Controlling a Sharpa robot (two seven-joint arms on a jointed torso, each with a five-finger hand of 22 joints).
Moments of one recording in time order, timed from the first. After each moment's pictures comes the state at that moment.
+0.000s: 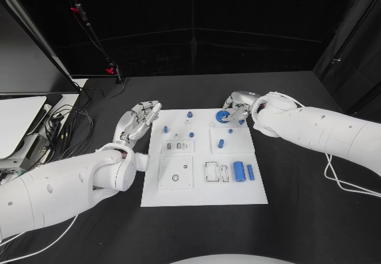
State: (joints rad) left arm 1.20 -0.69 -0.19 1.40 -0.06 -0.57 0.68; left_hand 1.09 0.04 -0.05 0.29 0.17 0.25 0.14 0.67 0.12 0.32 0.27 0.65 0.07 0.13 0.25 0.81 0.07 0.09 0.31 0.29 0.18 0.15; right arm 1.27 -0.61 -0.05 0.97 -1.42 -0.22 -0.03; right_hand 1.40 -0.04 0.14 0.15 0.22 0.91 0.13 0.22 0.10 1.46 0.07 1.57 1.31 1.46 0.02 1.57 1.31 0.01 1.47 0.13 1.57 1.31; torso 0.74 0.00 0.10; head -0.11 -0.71
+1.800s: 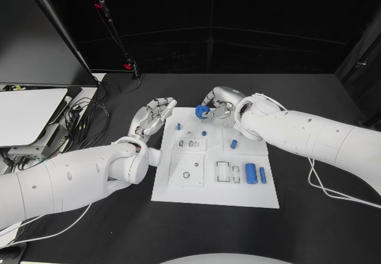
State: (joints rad) left arm 1.20 -0.69 -0.19 1.40 -0.06 -0.56 0.68; left_hand 1.09 0.04 -0.05 0.29 0.18 0.25 0.14 0.67 0.12 0.32 0.27 0.65 0.07 0.13 0.26 0.81 0.07 0.09 0.31 0.29 0.18 0.15; right arm 1.28 -0.44 -0.05 0.99 -1.35 -0.35 0.05; right_hand 1.42 -0.03 0.18 0.12 0.24 0.96 0.18 0.18 0.08 1.47 0.08 1.57 1.31 1.46 0.02 1.57 1.31 0.01 1.47 0.13 1.57 1.31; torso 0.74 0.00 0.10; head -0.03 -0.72
